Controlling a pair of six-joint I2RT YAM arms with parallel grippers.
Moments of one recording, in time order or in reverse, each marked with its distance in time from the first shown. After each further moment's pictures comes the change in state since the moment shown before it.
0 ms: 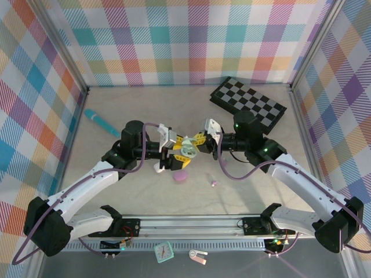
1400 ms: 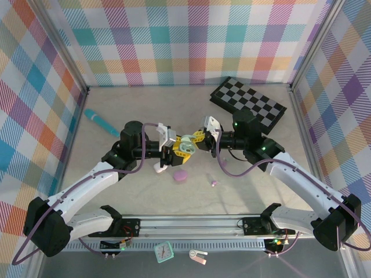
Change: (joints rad) left arm 0.000 -0.003 -0.014 0.048 -0.038 -0.010; right arm -0.004 0.024 -0.002 0.040 0.003 0.026
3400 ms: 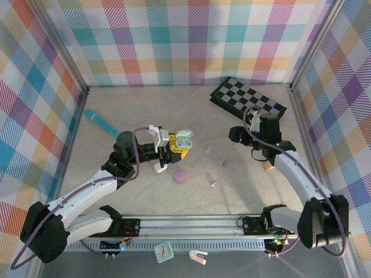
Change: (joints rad) left arm 0.000 -0.063 -0.164 0.339 -0.142 -0.164; right arm -0.499 0.080 -0.209 -0.099 0.291 0.703
